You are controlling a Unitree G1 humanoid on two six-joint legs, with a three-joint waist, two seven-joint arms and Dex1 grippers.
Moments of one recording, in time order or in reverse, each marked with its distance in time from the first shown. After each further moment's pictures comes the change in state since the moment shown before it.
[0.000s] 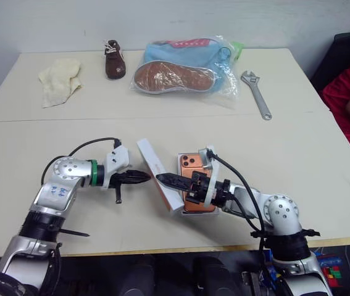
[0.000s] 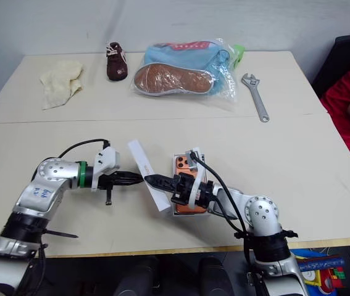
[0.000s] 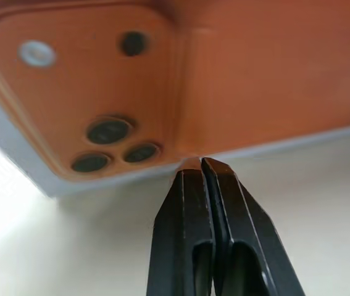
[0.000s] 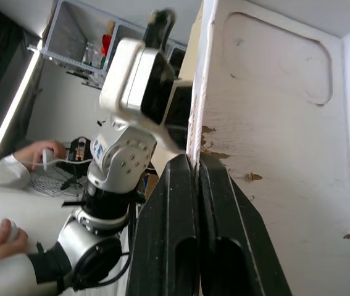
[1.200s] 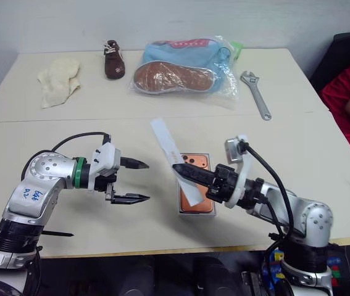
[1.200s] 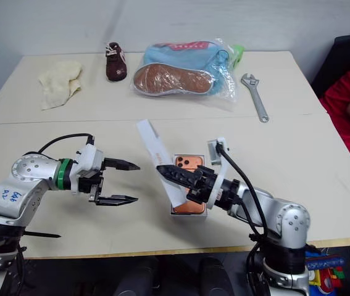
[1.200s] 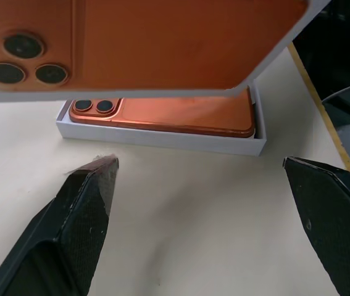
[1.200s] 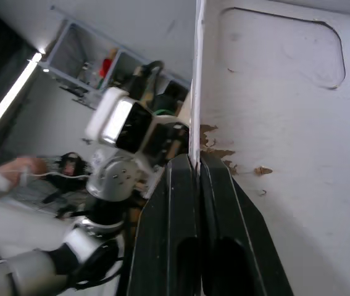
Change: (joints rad) left arm 0.096 0.137 0.096 -0.279 -0.209 0.102 -0.095; right arm 0.036 0.045 -0.231 -0.198 0.294 0.115 -0.276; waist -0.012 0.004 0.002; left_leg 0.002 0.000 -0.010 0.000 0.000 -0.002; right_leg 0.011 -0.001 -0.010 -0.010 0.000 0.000
